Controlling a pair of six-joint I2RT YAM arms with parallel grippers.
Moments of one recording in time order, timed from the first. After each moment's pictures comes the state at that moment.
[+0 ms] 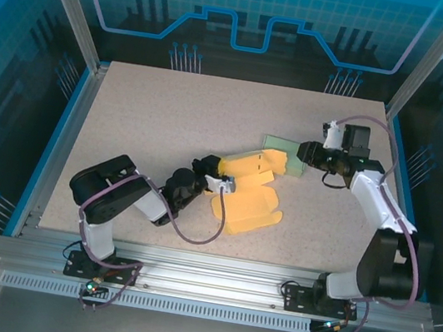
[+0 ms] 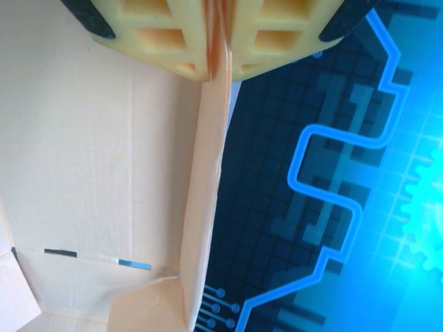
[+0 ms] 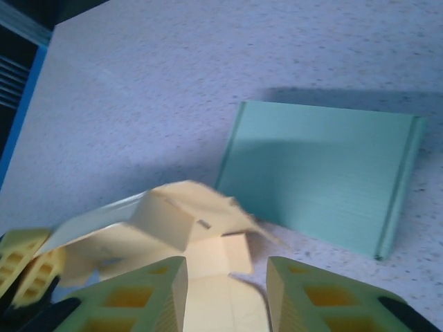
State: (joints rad) left arm -0.72 1.82 0.48 1.27 -0.22 1.17; right arm 0.01 1.48 1.04 -0.42 -0.51 0.26
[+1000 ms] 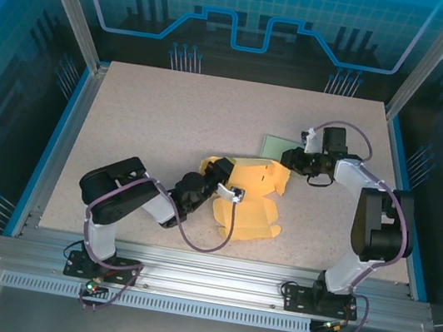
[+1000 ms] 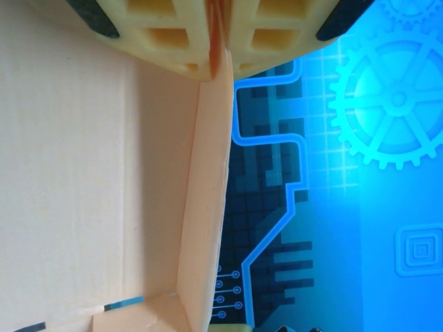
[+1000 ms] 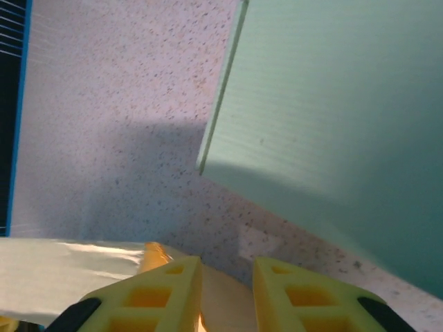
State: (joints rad) left arm -0.78 1.87 0.55 1.29 -0.28 1.64; right arm 0.07 1.70 1.03 -0.30 -0.69 0.29
